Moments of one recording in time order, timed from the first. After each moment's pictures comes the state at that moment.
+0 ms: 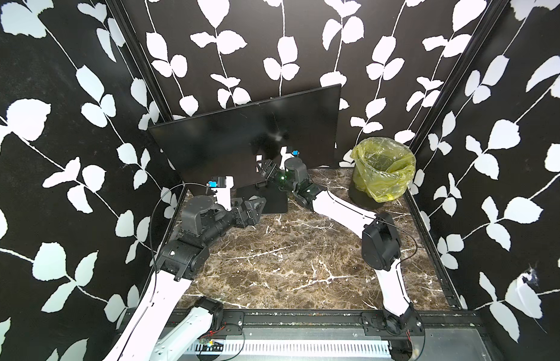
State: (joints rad) left arm -0.39 0.81 1.04 -0.50 0.24 -0.42; right arm 0.77 2.14 1.90 0.13 -0.01 0.96
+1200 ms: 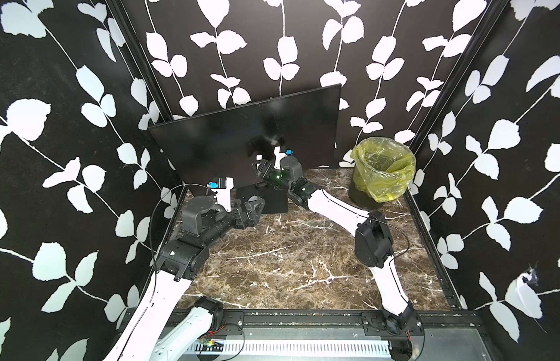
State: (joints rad) left arm -0.39 0.81 1.04 -0.53 0.22 -0.41; right arm 0.77 2.22 2.00 0.11 -0.09 1.00
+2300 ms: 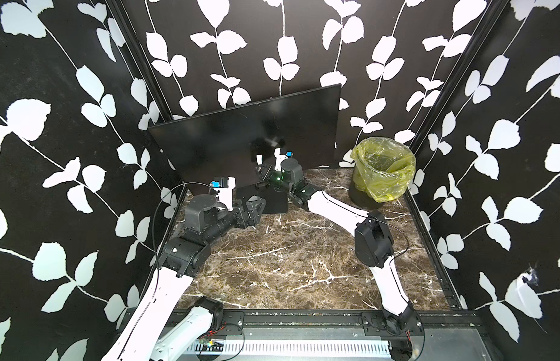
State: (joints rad) left arm -0.39 0.83 1.04 -0.53 0.23 -0.40; right arm 0.77 2.21 1.95 0.17 -0.11 0.99
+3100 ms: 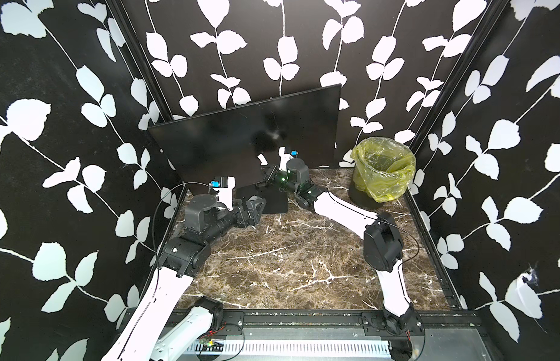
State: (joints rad) left arm -0.39 0.84 1.05 -0.52 0.23 -0.42; right arm 0.76 2.10 1.82 0.20 -0.11 0.95
